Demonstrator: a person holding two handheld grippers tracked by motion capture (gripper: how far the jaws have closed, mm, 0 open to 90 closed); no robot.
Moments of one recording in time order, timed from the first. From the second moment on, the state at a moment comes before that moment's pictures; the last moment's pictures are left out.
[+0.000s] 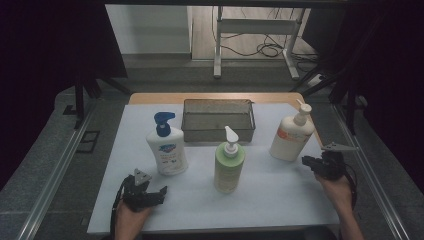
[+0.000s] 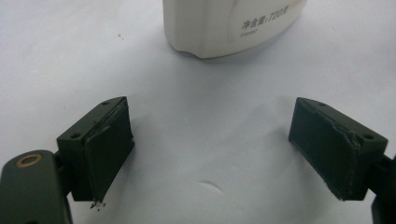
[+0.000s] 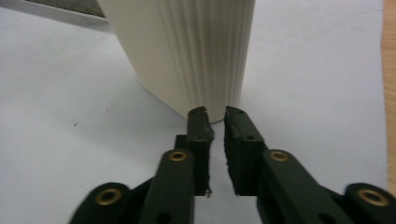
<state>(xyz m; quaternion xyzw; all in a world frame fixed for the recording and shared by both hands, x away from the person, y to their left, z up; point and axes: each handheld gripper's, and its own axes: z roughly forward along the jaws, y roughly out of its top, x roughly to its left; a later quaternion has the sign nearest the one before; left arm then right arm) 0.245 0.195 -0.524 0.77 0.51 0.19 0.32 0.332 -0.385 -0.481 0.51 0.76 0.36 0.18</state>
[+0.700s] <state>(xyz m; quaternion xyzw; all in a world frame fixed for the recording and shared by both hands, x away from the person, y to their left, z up) 0.245 0.195 -0.524 0.77 0.51 0.19 0.32 0.372 -0.389 -0.498 0.53 0.75 0.35 0.18</state>
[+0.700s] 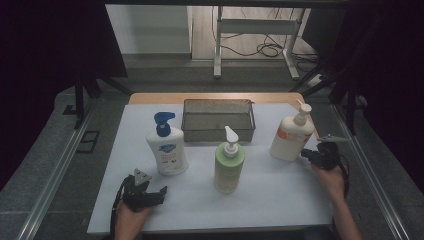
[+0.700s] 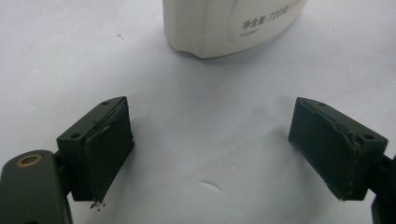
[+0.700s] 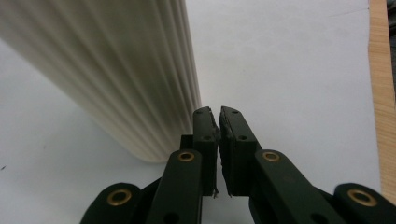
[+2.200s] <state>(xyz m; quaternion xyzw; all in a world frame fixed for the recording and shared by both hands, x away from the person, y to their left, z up) 0.245 0.195 -0.524 0.77 0.51 0.19 0.32 0.354 -0.368 -0.505 0.49 0.78 0.37 0.16</state>
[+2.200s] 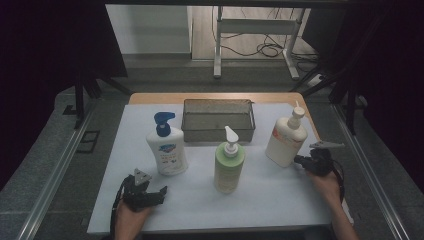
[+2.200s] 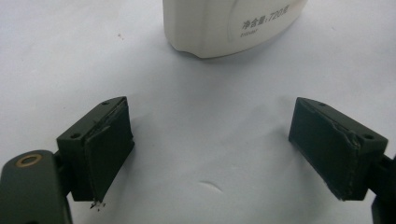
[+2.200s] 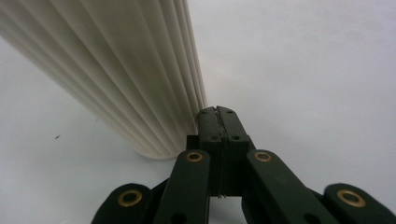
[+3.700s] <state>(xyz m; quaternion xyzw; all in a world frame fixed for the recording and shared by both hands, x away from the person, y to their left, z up) 0.245 0.195 -0.524 0.77 0.51 0.19 0.32 0.312 -0.360 -0.477 0.46 0.78 0.39 0.16</state>
